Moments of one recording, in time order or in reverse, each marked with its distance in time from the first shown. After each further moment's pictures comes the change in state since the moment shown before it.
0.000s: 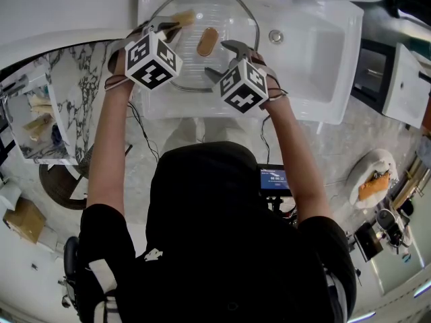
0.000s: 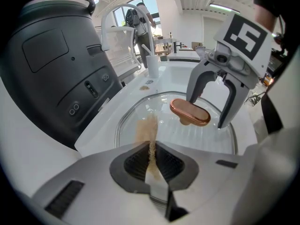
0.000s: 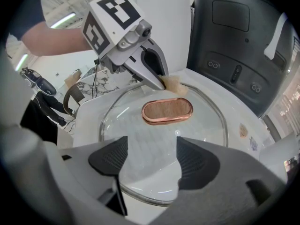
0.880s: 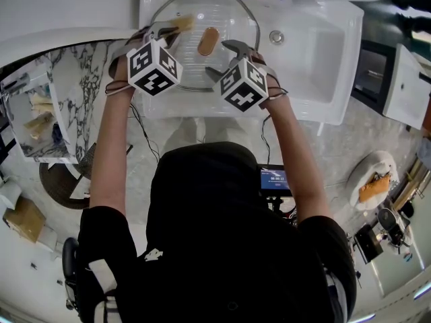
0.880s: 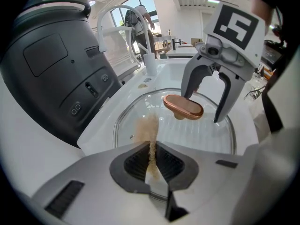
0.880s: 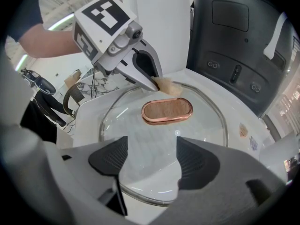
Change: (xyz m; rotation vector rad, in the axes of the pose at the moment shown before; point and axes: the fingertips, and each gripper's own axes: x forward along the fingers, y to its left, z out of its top) left arm -0.005 -0.010 -0.009 0.025 0.023 0.035; right arm -0.001 0.000 0.000 0.002 -0.001 -0.001
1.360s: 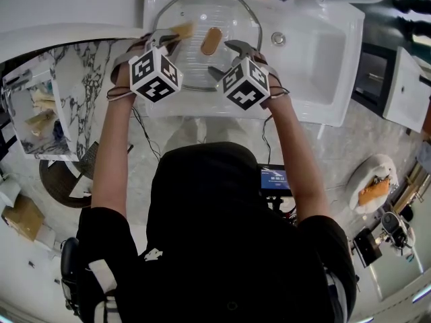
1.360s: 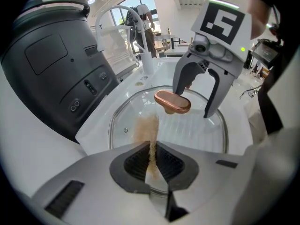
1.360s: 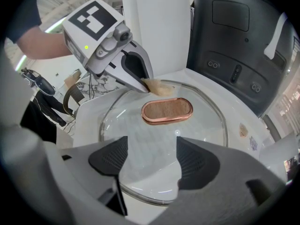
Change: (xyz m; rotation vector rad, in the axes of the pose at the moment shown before) left arm -0.007 -0.017 -0.011 -0.006 0.016 -0.014; right arm 0.000 -0.001 -0.001 0.001 0.004 0.001
